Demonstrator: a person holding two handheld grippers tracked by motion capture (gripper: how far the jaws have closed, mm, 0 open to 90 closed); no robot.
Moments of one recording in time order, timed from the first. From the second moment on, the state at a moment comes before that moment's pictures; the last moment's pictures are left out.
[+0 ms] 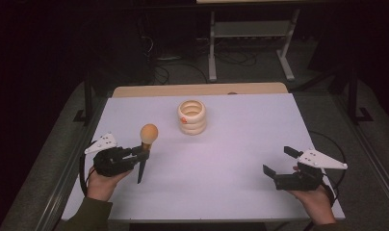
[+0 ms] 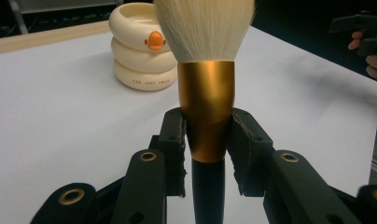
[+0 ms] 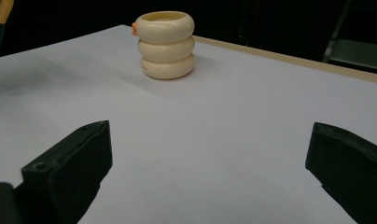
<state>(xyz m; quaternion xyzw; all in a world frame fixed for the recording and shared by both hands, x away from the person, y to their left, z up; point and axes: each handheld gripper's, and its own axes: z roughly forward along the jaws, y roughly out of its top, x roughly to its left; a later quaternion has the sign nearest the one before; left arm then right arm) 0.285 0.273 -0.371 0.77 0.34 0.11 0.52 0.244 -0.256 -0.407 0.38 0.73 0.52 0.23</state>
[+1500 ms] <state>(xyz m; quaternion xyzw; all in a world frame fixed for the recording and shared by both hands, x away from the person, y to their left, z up) 0.331 0.245 -0.347 0.76 0.30 0.11 0.57 0.245 -0.254 -0.408 0.38 0.73 0.52 0.22</state>
